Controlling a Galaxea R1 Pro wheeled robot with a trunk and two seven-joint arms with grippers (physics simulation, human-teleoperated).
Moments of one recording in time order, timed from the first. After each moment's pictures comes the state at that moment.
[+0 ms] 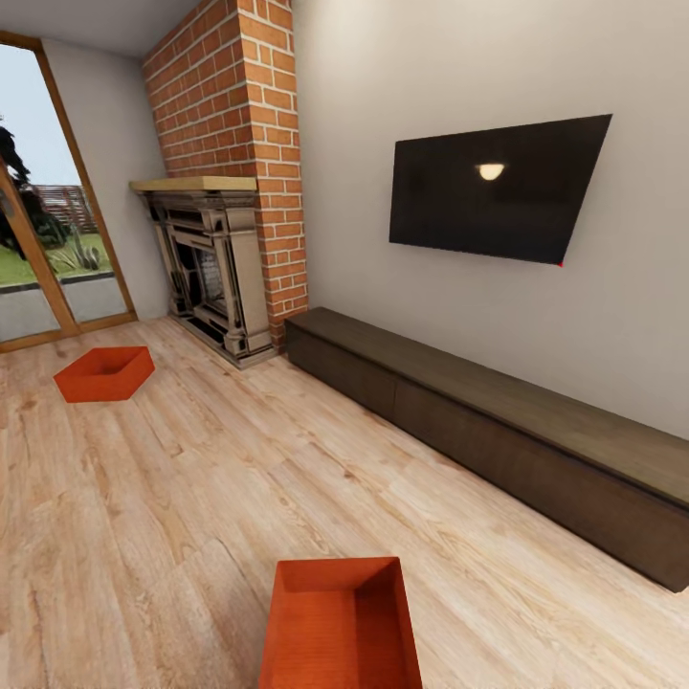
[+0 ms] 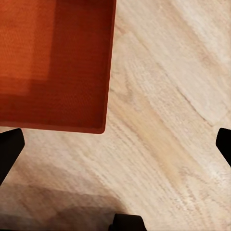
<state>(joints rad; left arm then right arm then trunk) -0.08 -0.10 0.02 -0.60 0.05 0.10 0.21 -0.25 0.03 0.52 -0.34 -0.33 -0.02 -0.22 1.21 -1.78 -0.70</state>
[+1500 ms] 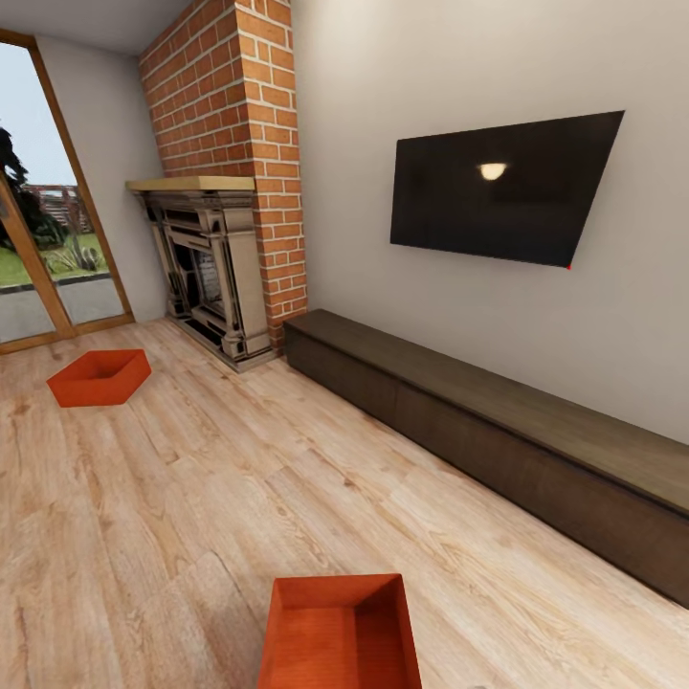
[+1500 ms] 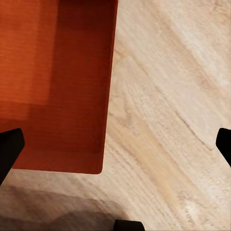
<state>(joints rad) -0.08 -0.10 0.02 -0.60 0.03 0.10 0.22 -0.25 0.02 0.52 -0.36 -0.32 -0.03 -0.21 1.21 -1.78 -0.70</state>
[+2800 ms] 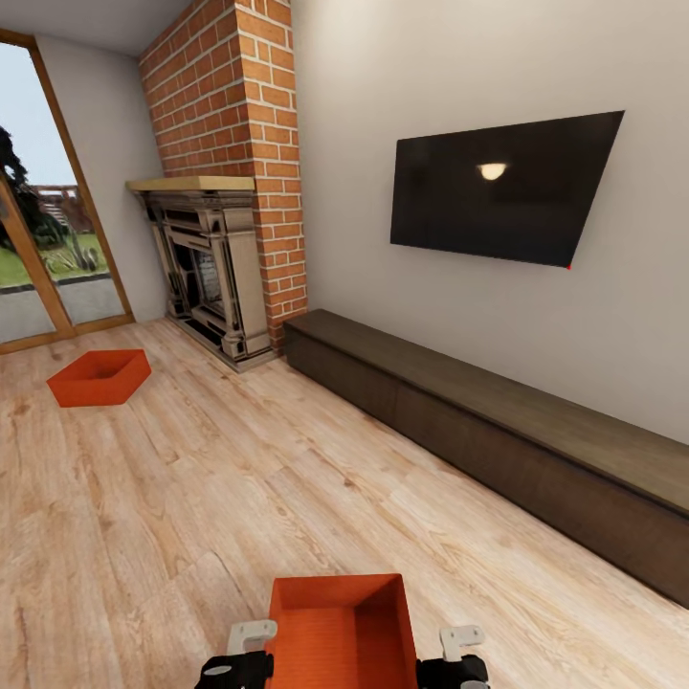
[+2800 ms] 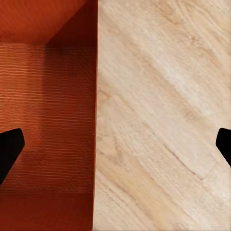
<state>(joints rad) -0.40 -0.11 0.02 -0.34 0.03 0.12 0.20 -0.42 0.04 0.52 -0.25 -0.40 -0.02 -0.22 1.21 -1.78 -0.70</state>
